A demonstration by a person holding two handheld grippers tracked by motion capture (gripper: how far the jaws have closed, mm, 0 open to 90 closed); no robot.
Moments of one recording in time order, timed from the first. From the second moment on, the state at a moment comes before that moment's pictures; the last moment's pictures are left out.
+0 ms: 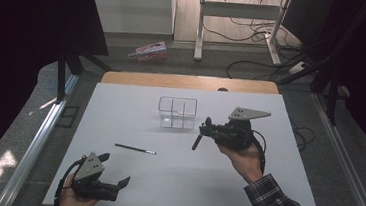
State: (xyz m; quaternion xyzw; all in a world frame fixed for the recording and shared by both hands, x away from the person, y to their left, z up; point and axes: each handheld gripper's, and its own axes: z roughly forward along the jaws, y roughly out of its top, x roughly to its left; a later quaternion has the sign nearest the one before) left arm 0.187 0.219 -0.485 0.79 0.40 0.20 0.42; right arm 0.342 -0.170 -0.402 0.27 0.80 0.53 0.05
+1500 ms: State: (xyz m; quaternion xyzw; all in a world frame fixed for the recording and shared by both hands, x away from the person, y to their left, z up) left arm 0.170 0.244 -0.488 0.77 0.43 0.21 0.42; right arm 0.380 -0.169 -0.391 0.28 0.79 0.54 0.10
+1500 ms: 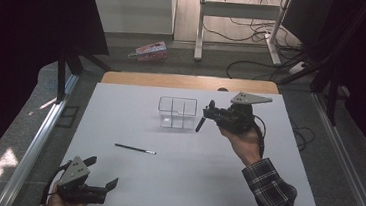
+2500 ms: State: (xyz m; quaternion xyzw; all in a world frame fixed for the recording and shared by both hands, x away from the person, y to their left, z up) left arm 0.169 0.243 -0.488 0.78 0.43 0.21 0.42; right arm 0.412 -0.158 -0.385 0.29 0.78 0.54 0.13
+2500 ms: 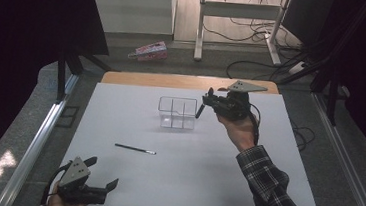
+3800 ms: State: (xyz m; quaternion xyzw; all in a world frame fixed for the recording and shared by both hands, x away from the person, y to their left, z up) left arm 0.172 0.244 -0.489 0.78 0.44 0.20 0.41; right arm 0.449 -0.131 -0.408 0.31 0.78 0.52 0.15
